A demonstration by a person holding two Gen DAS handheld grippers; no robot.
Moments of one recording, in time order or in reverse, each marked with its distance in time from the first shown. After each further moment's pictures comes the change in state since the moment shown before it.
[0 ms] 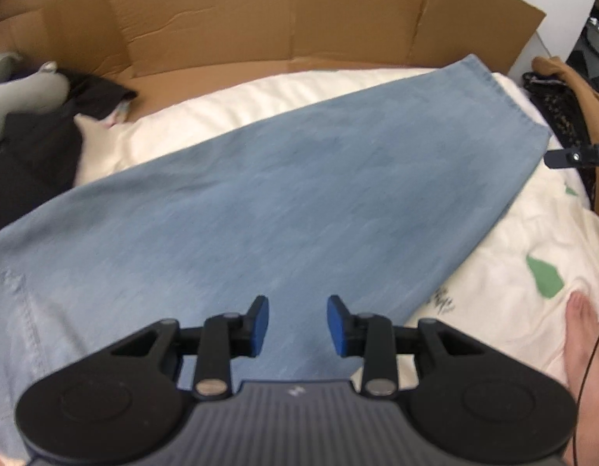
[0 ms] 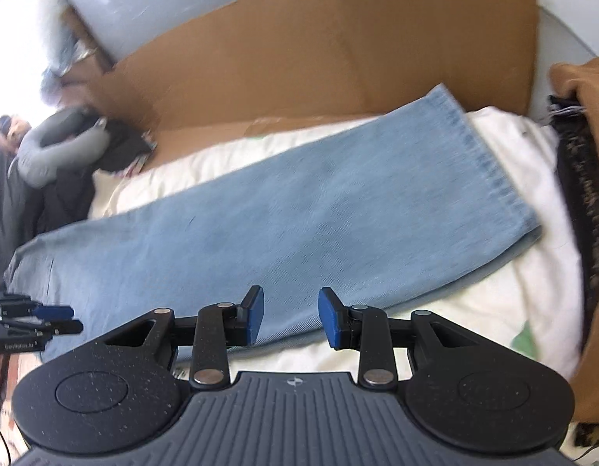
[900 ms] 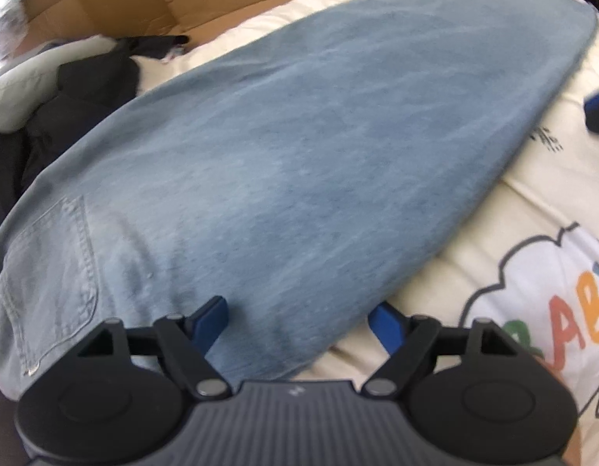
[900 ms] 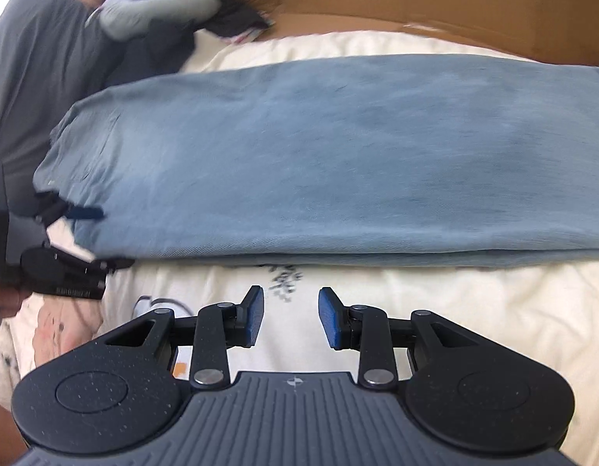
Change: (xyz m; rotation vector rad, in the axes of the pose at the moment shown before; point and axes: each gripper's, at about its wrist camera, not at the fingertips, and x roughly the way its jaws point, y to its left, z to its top) left arm 0.029 0.015 -0.088 0.102 0.070 0.291; right arm 0.063 0.104 -0.064 -0.278 0.223 0.157
